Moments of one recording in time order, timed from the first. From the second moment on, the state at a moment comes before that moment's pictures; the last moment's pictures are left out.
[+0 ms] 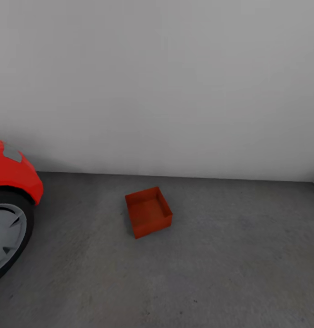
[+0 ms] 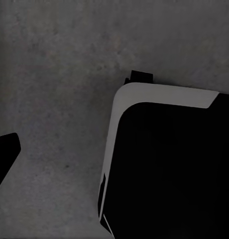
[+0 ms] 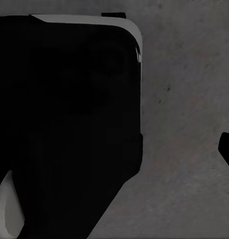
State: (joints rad) left arm -0.25 0.05 -0.10 -0.01 0.26 -0.13 0.05; right arm -0.14 0.00 0.04 0.03 -0.06 -0.19 -0.04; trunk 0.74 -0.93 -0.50
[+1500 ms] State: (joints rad) left arm -0.25 0.05 -0.10 -0.01 0.26 -0.13 0.05; right arm -0.13 0.00 0.04 0.03 -0.06 -0.20 -0.04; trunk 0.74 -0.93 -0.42
